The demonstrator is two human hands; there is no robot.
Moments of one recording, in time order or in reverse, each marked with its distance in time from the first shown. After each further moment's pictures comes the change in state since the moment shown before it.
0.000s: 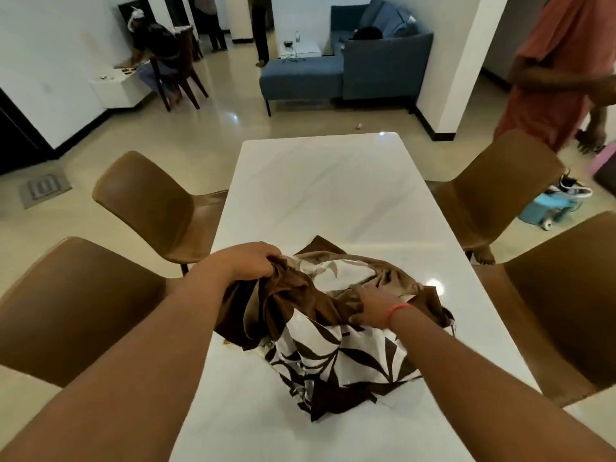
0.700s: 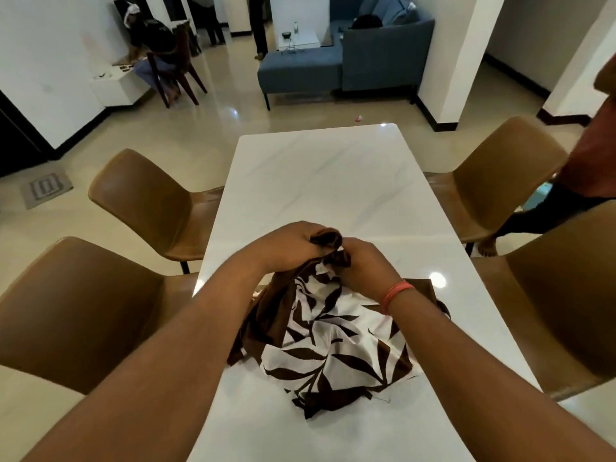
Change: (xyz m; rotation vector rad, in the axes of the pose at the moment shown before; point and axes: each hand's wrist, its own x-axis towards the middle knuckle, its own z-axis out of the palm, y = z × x) left_hand -0.003 0.081 0.011 -0.316 0.178 0.343; right_hand -0.036 -0.037 -0.064 0.501 0.479 -0.322
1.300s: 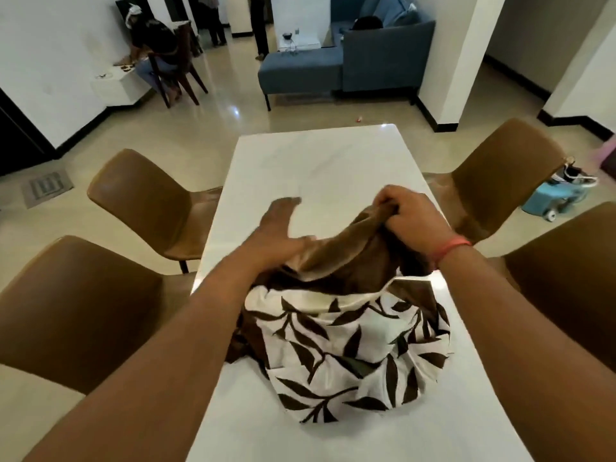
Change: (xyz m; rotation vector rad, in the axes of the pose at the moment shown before) left_hand 0.012 -0.028 -0.001 0.095 0.306 -0.148; right_hand 0.011 -0.006 -0.104 -0.104 0.218 0.041
